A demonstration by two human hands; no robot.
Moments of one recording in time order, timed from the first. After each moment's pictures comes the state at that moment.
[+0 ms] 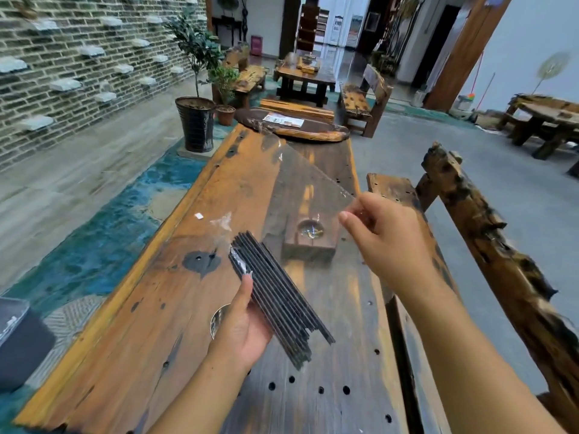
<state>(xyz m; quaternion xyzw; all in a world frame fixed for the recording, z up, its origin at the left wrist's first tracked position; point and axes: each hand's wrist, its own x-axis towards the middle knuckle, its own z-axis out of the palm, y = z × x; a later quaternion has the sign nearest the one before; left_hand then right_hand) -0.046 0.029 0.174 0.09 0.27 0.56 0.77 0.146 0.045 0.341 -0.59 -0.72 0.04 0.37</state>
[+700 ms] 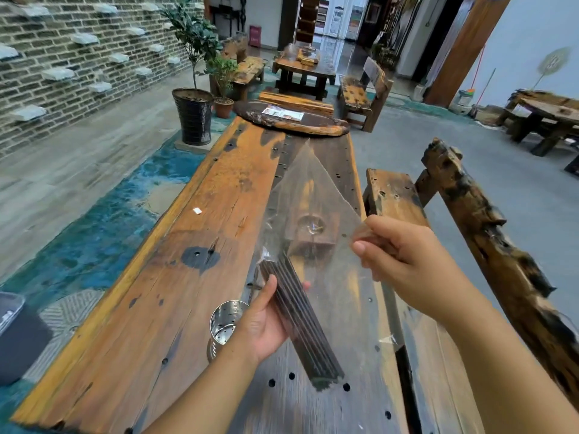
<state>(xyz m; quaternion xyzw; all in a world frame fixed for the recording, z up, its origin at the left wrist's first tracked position) -0.028 0.051 0.147 0.12 0.22 0.46 0.85 0.161 0.012 0.353 -0.54 -0.77 0.17 0.28</state>
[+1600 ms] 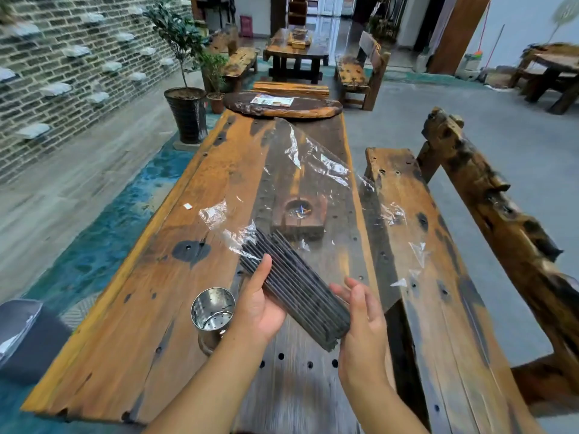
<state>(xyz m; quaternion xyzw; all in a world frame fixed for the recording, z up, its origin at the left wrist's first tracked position) 0.041 0.032 0.179 0.09 0.26 0.55 0.79 0.167 -0.048 0.196 -0.56 -0.23 0.44 0.66</state>
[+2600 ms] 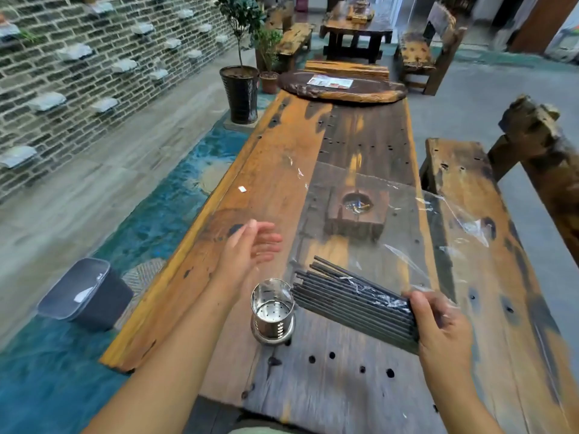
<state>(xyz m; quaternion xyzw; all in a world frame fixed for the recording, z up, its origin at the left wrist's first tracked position) -0.112 0.086 0.186 0.42 0.54 0.52 0.51 0.178 -0.013 0.172 -0.64 -0.45 0.31 0.54</state>
